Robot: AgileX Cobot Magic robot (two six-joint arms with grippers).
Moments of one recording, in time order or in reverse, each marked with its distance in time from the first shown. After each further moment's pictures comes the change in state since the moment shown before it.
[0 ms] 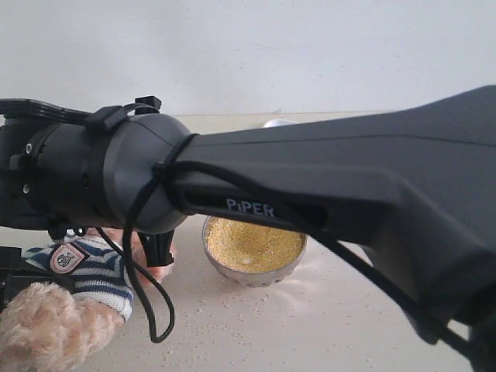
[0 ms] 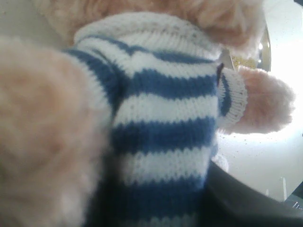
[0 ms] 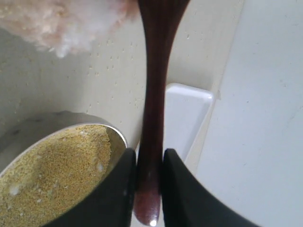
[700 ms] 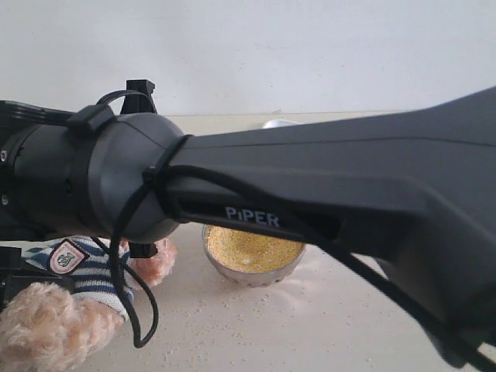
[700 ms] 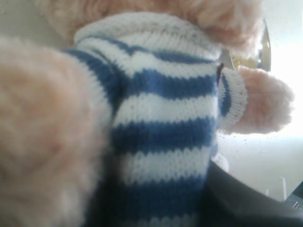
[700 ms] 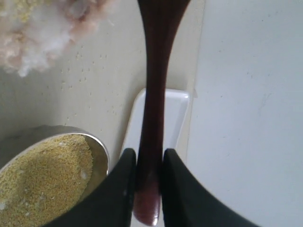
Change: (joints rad) left arm 0.000 0.000 0.000 0.000 0.000 0.000; right arm 0.032 -0.024 0.002 -0.088 0.000 0.136
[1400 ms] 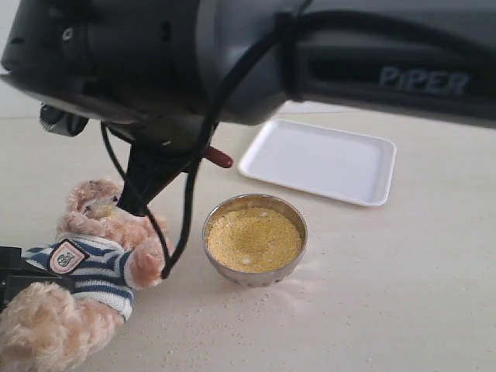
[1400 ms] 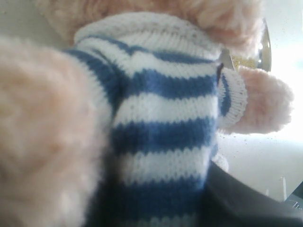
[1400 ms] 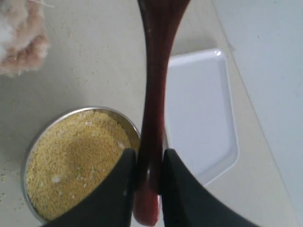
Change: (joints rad) left arm 0.000 0.000 0.000 0.000 0.000 0.000; right arm -0.086 -0.198 0.059 0.241 -0.004 0.240
